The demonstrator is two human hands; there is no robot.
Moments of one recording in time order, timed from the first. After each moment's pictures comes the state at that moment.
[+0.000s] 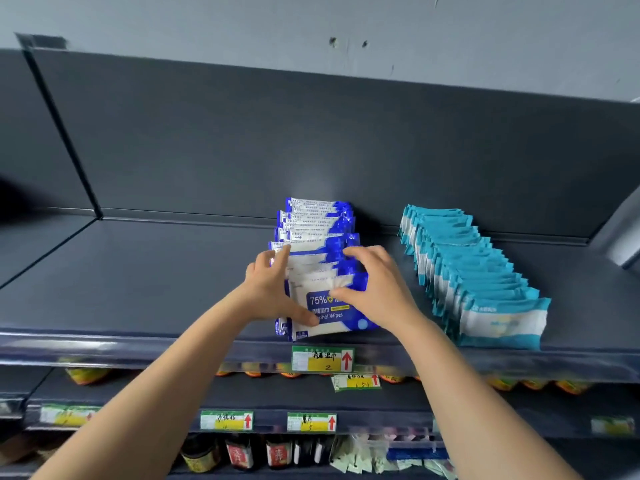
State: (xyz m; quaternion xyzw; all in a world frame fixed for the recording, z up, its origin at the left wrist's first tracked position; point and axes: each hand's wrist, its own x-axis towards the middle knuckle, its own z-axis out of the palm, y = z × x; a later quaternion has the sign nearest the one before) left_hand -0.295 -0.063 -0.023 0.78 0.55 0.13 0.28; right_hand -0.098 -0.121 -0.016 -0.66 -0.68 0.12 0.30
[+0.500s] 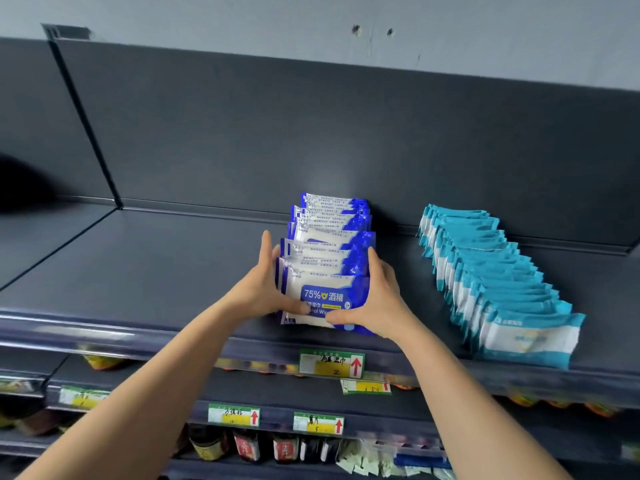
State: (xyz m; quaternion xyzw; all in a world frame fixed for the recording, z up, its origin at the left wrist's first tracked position) left_hand -0.315 -0.047 -0.048 0.69 0.47 0.27 0.47; right_hand -0.097 -0.089 -0.059 -0.65 -0.63 0.28 0.32
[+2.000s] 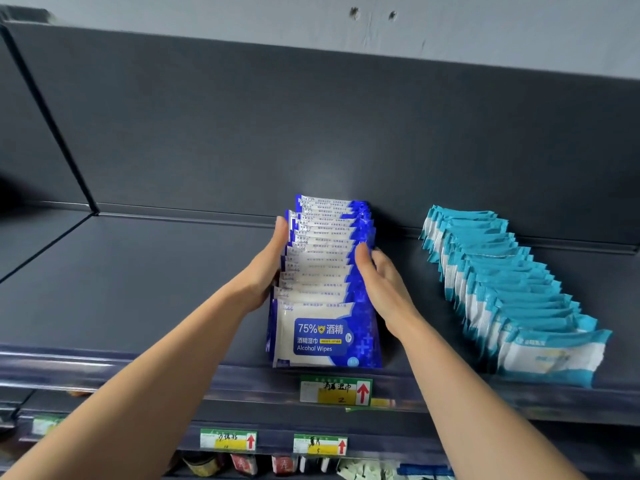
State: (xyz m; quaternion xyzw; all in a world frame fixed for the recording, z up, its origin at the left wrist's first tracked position) left_hand -0.291 0.000 -0.027 0.55 0.40 0.32 0.66; right_hand -0.100 -0.051 -0.046 -0.58 -0.49 0.42 0.49
